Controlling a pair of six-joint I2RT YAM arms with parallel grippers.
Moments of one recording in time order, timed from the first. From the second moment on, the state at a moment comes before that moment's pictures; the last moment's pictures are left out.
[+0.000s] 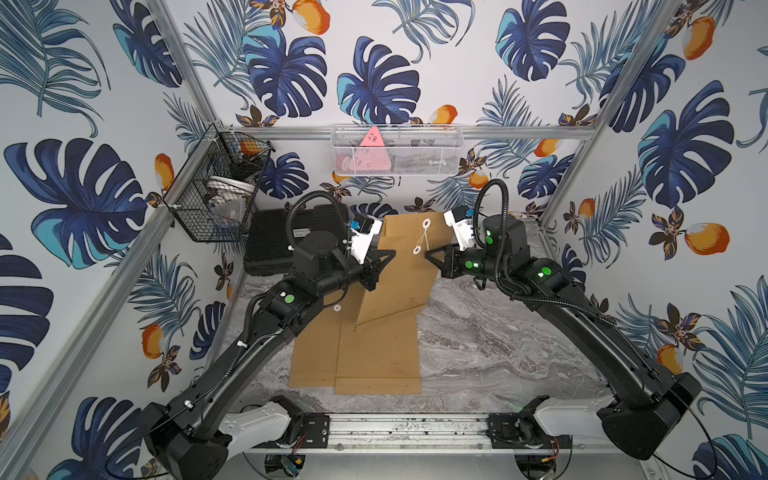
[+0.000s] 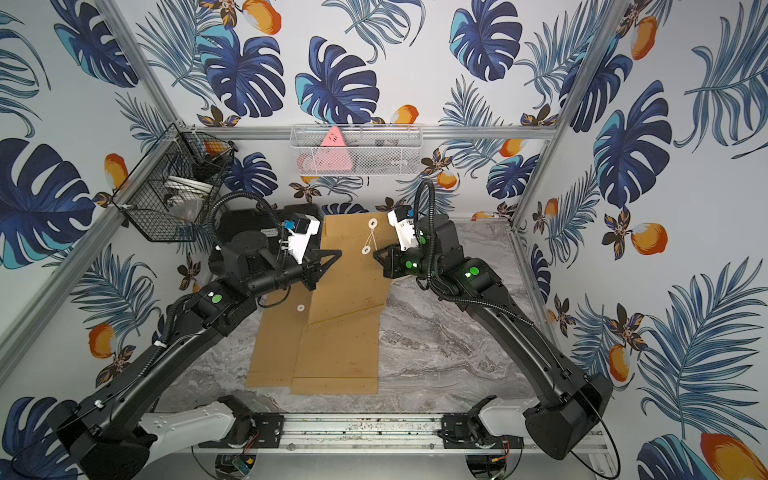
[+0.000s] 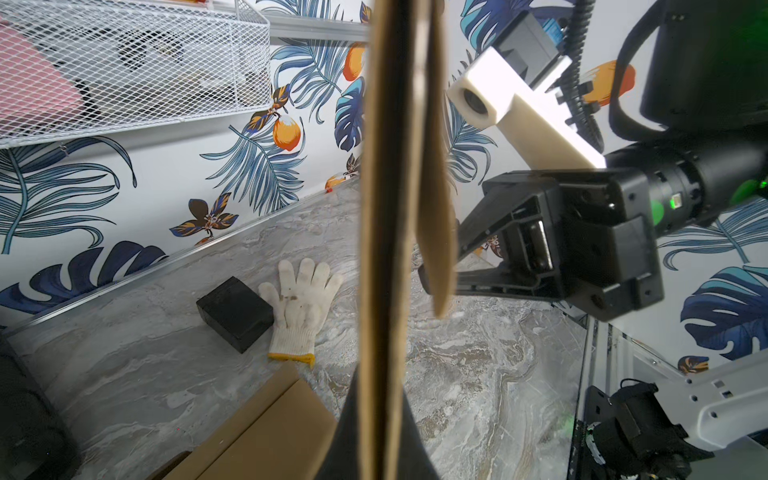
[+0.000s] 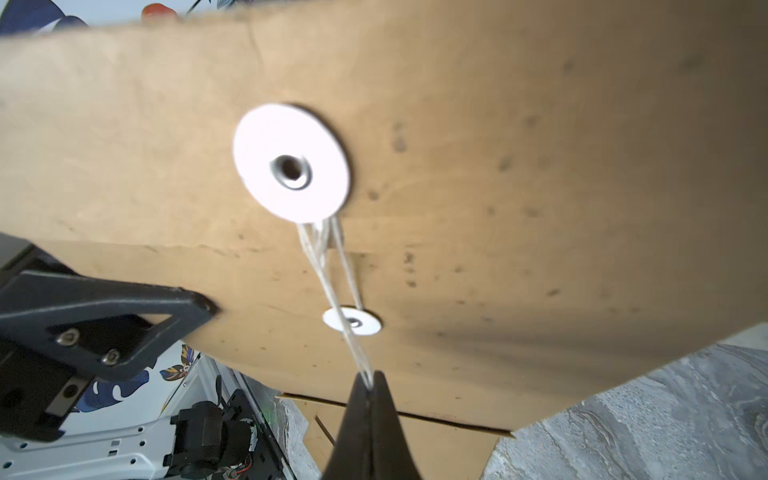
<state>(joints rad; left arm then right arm) -0.50 1.16 1.21 -0.27 0.33 -0.13 0.59 1.32 1.42 -0.56 -0.31 0.39</state>
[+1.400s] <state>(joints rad) -0.55 1.14 1.22 -0.39 -0.07 0.05 0.78 1.41 1.52 -0.42 -0.42 0.34</state>
